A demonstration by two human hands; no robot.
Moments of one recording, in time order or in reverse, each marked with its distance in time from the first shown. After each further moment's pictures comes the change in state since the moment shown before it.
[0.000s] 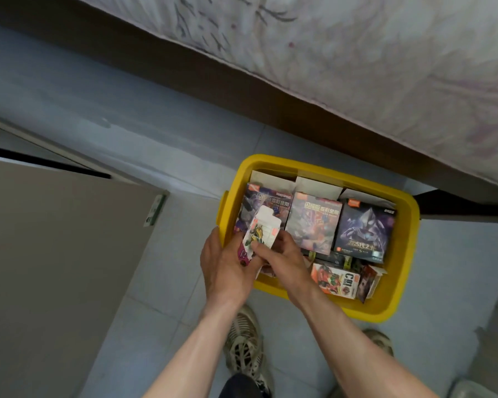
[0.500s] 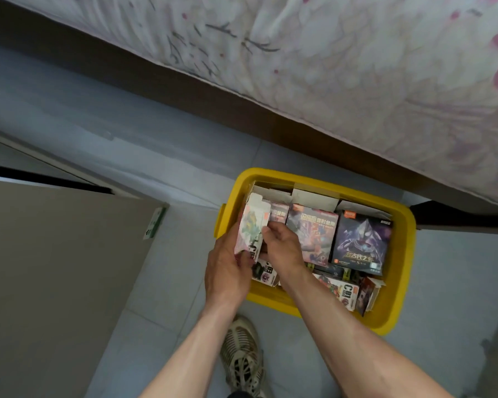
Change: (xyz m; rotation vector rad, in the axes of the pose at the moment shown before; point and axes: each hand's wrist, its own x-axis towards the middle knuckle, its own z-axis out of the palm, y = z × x) left_hand 0.012 0.019 -0.006 -0.221 0.053 0.075; right_hand 0.028 -0.035 0.017 -0.054 0.163 -0.017
